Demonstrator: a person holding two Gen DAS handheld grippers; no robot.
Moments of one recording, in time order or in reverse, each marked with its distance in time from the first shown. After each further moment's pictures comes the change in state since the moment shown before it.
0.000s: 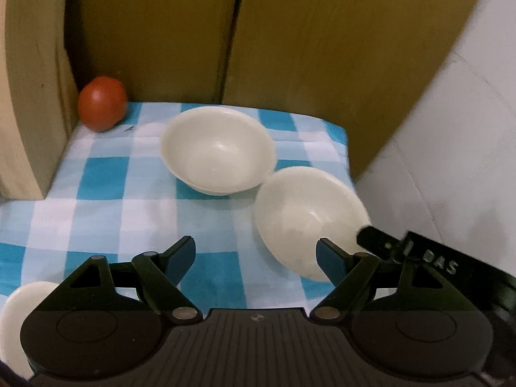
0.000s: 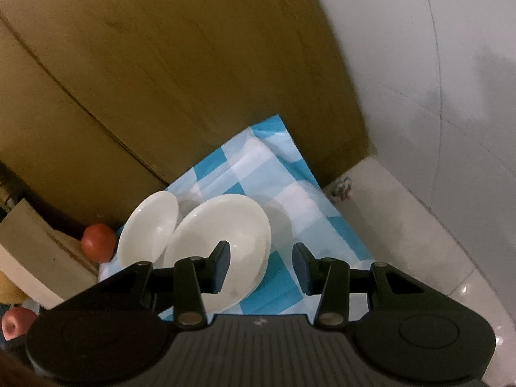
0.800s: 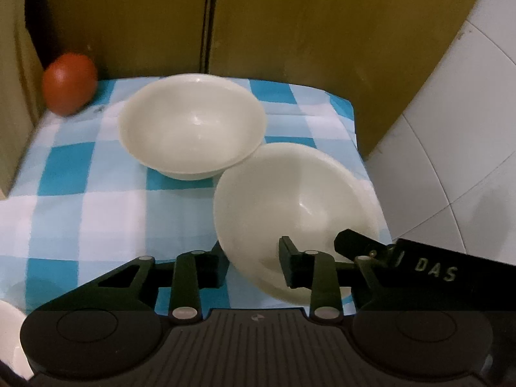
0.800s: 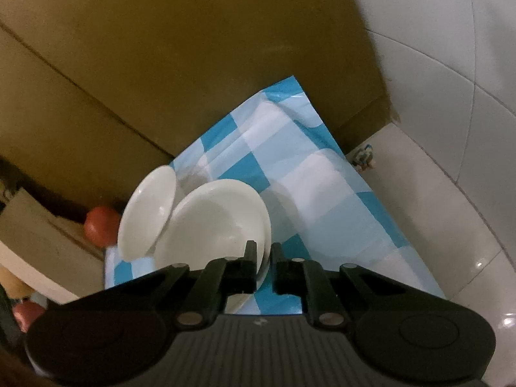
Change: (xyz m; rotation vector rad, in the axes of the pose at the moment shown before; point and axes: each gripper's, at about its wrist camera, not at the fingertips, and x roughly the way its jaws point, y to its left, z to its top) left arm 0.038 -0.014 0.008 0.037 0.103 0.017; right arm 0.030 0.008 -0.002 -0.023 0.133 0.050
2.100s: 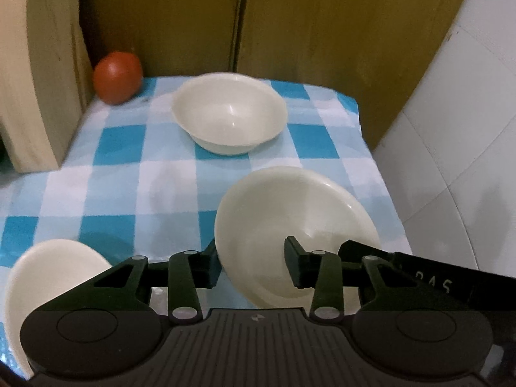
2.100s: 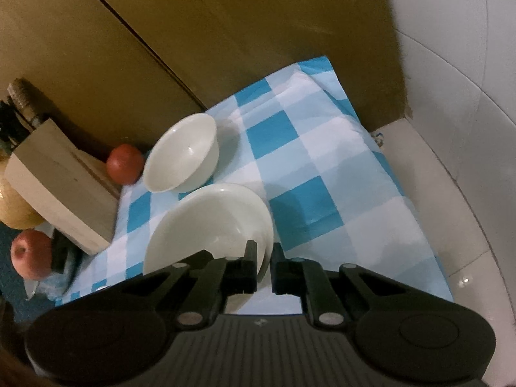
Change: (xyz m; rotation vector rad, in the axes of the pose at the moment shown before) left arm -0.060 0.002 -0.007 -0.013 0.006 0.046; right arm -0.036 0.023 -0.040 -0.137 0.054 0.017
